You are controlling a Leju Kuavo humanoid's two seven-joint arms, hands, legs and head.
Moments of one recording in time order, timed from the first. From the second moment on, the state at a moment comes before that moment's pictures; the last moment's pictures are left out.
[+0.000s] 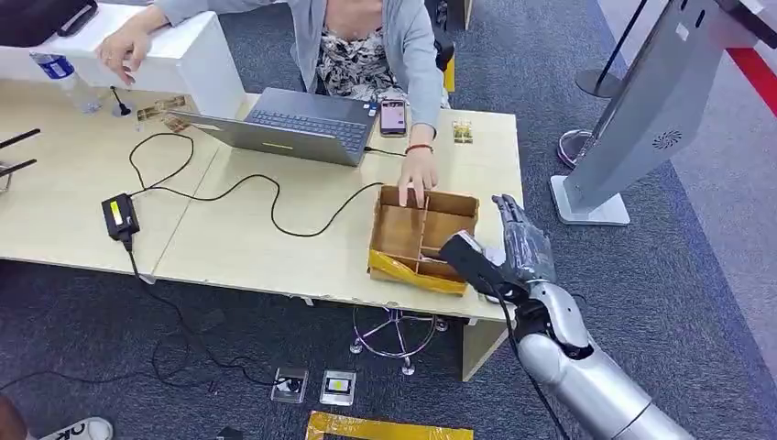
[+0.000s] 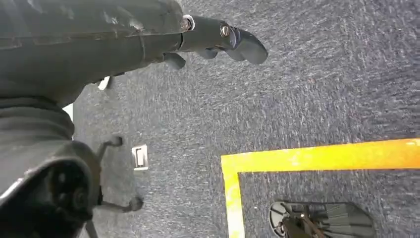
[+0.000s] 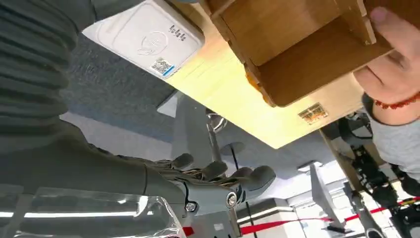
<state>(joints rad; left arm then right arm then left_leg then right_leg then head) -0.19 0.16 -1.47 -0.17 1.17 0.22 -0.05 -0.60 -0.30 1.02 -1.09 0.35 -0.30 0.14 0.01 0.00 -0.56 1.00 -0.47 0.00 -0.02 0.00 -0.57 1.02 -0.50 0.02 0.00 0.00</state>
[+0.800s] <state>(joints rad) -0.19 0.16 -1.46 -0.17 1.19 0.18 -0.05 -0.48 -0.25 1.18 -1.11 0.66 -0.48 0.32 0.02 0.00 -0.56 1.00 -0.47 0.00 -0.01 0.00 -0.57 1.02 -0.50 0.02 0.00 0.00</state>
